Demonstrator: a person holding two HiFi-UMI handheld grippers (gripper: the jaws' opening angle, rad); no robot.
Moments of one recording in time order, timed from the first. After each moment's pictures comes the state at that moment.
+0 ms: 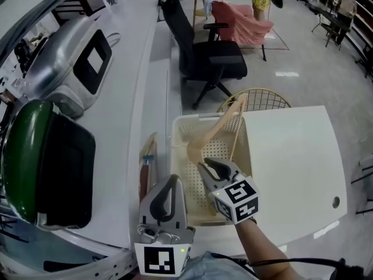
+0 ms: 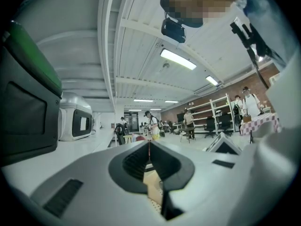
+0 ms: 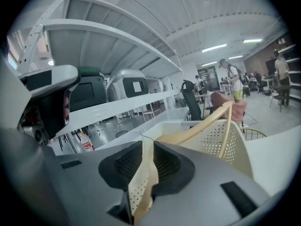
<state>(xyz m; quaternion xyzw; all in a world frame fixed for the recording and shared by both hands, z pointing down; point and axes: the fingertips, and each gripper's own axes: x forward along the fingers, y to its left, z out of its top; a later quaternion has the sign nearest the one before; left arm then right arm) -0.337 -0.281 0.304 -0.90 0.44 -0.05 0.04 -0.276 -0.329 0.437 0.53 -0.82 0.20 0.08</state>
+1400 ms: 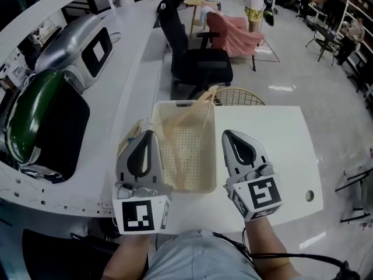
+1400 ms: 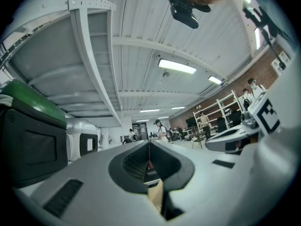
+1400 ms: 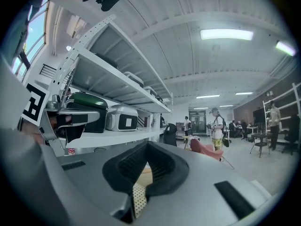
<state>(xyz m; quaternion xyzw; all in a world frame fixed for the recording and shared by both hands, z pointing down) -0.312 -0.231 0.238 -0.86 0.49 0.01 0.11 -0.158 -0.204 0.281 0.63 -0.78 -0.03 0.03</state>
